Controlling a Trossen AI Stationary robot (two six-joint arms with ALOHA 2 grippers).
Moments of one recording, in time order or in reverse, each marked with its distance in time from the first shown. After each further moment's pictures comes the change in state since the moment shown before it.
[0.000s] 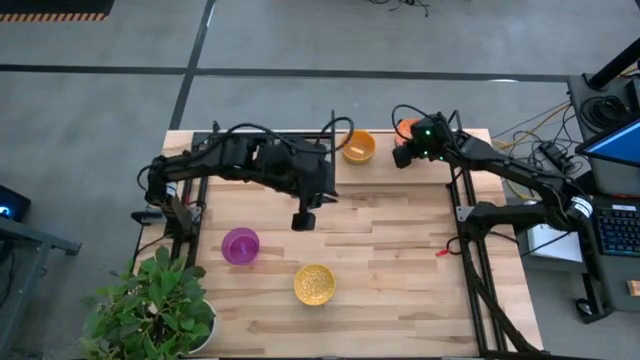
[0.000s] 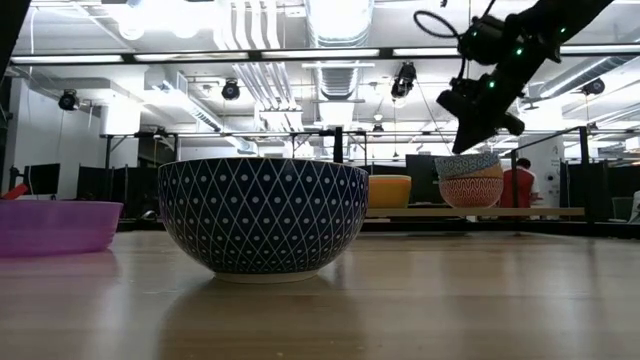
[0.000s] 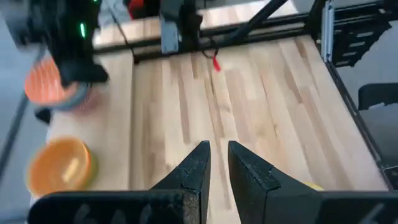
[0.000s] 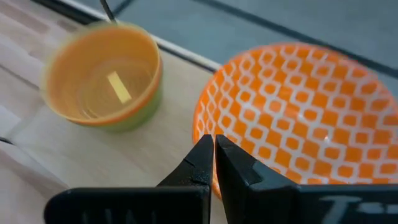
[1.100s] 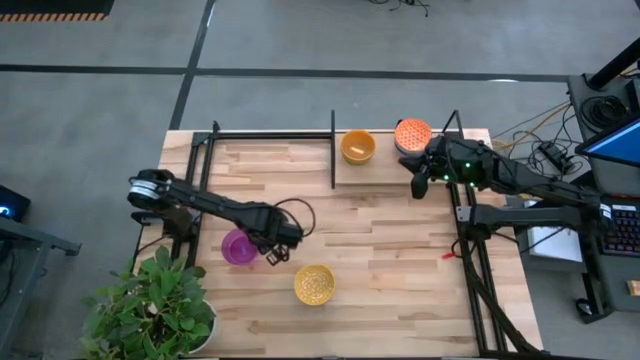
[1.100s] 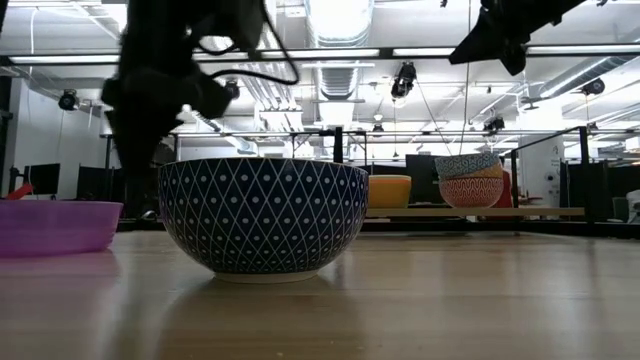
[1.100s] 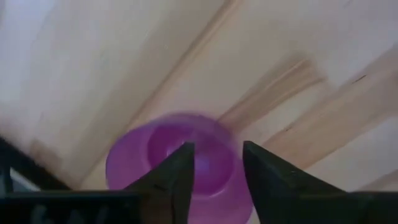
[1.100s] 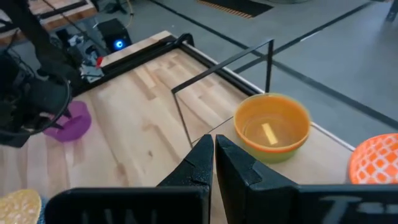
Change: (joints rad) left arm -0.145 -0.111 -1.042 -0.070 -0.048 -1.049; right arm 0.440 -0.347 0.026 -0.022 0.003 0.034
